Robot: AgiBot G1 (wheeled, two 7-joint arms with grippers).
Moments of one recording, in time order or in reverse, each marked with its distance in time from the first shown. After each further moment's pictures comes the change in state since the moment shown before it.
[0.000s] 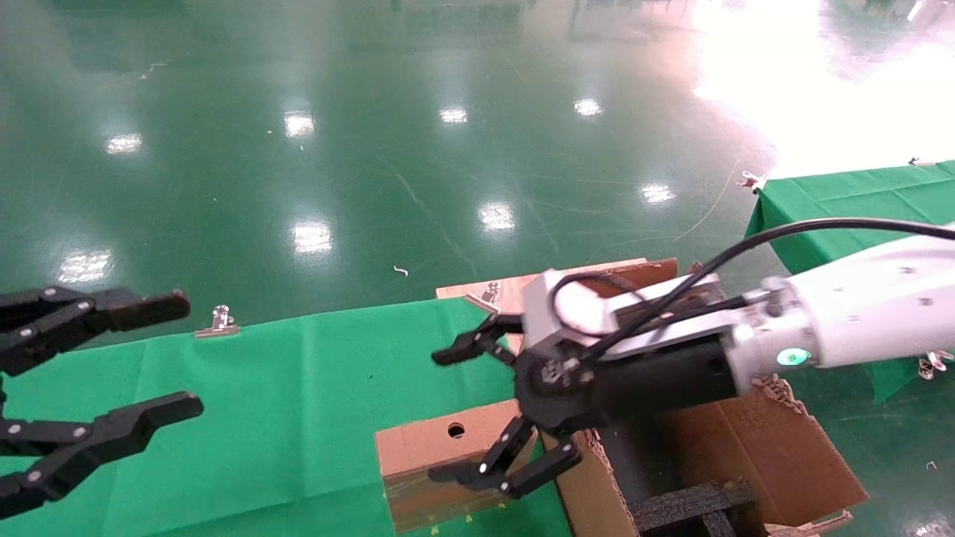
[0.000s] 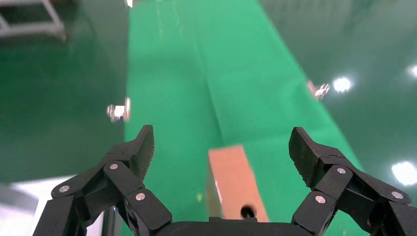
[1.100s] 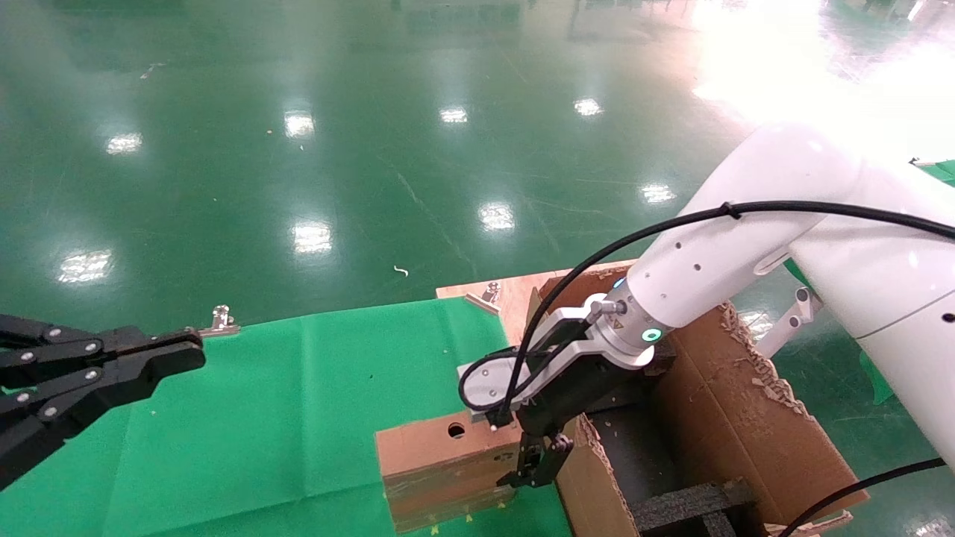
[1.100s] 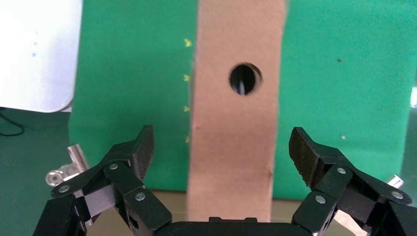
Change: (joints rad) left arm 0.000 0.000 0.000 0.000 0.000 0.000 0.000; right arm 0.327 -0.266 -0.444 -0.179 -0.476 -0.039 -0.102
